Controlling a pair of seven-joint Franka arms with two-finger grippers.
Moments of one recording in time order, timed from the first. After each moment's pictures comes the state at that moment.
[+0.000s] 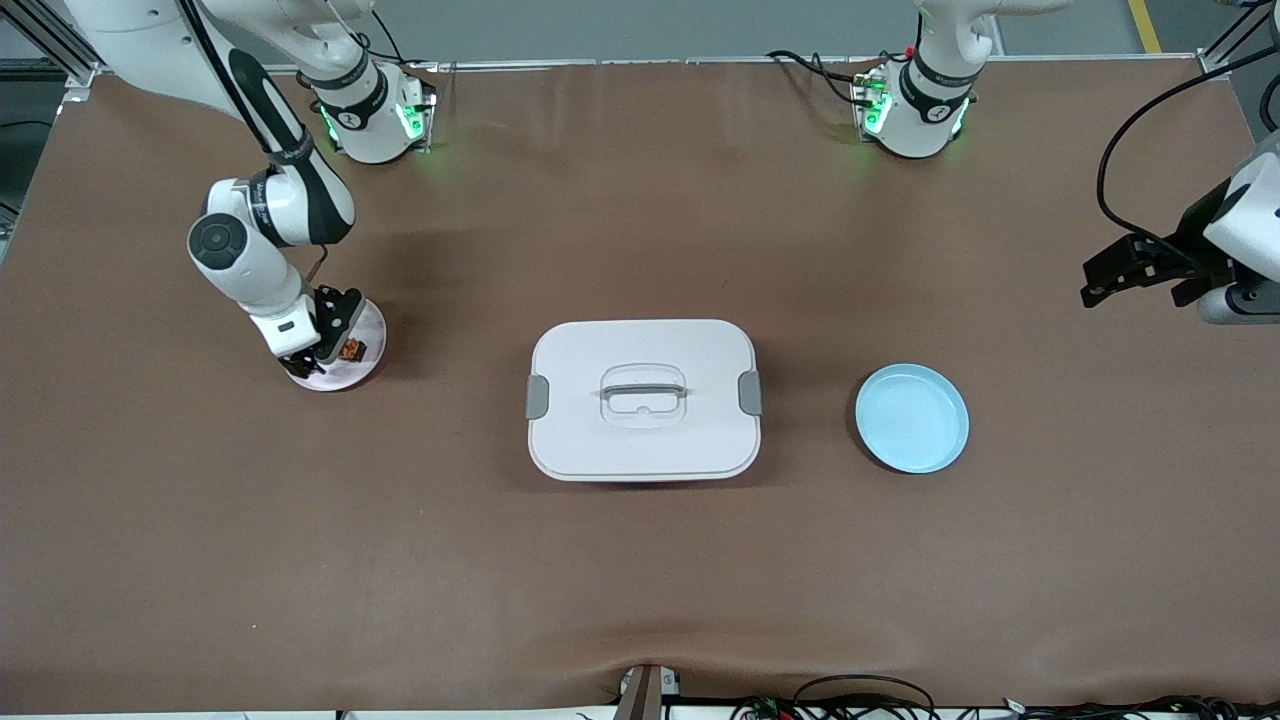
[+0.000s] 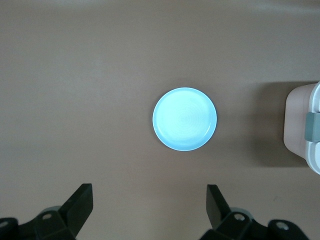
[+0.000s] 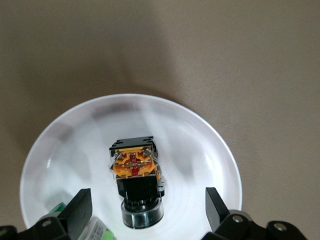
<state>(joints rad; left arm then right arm) -0.04 0.03 -0.01 -1.58 0.00 1.65 -0.04 0.07 0.21 -0.07 -2.50 -0.16 2.69 -1.06</state>
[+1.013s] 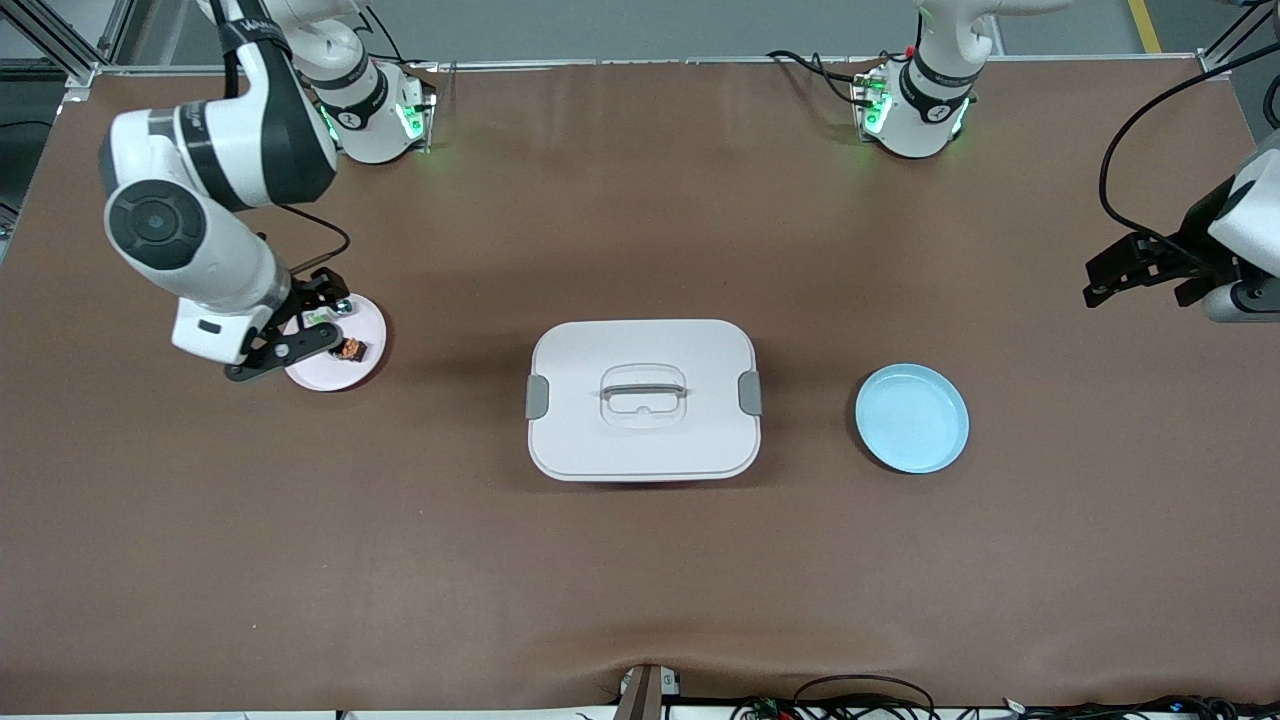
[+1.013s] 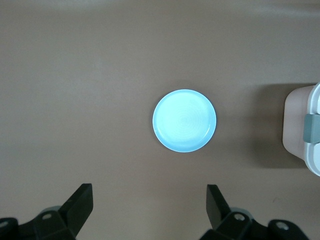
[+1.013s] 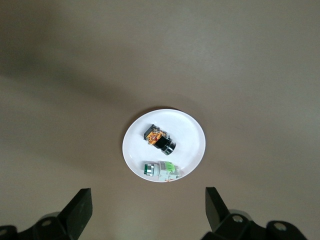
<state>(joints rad) -0.04 0.03 -0.01 -1.57 0.00 1.65 -0.04 0.27 0.11 -0.06 -1.85 -0.16 1.74 -0.21</state>
